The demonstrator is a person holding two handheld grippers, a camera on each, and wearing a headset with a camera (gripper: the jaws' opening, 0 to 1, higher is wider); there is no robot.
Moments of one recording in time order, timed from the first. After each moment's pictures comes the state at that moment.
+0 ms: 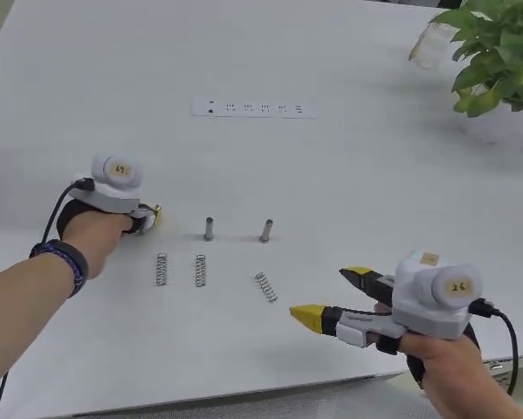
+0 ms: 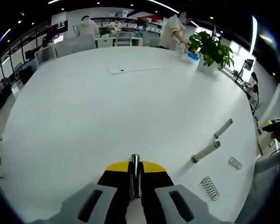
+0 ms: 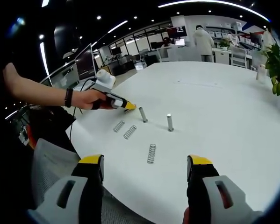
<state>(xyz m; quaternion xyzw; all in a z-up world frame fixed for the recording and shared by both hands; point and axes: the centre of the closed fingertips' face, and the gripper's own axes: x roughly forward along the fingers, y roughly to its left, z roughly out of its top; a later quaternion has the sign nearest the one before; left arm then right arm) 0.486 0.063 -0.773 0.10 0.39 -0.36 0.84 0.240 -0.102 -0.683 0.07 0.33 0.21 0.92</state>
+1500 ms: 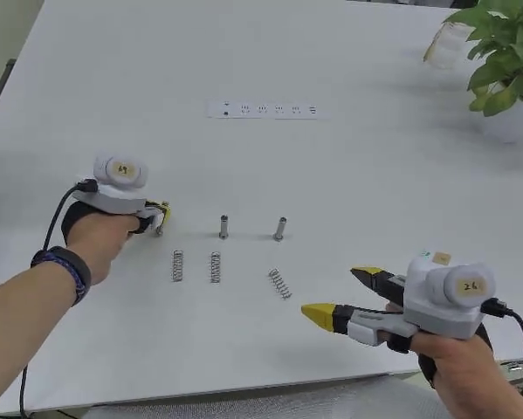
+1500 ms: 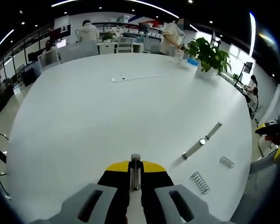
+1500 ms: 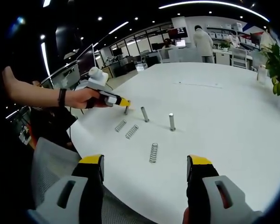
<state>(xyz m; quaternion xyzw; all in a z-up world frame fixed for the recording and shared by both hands) 0.471 0.078 -0.747 0.09 0.36 -0.36 0.85 0.236 -0.099 -0.685 0.08 0.32 0.21 0.92</state>
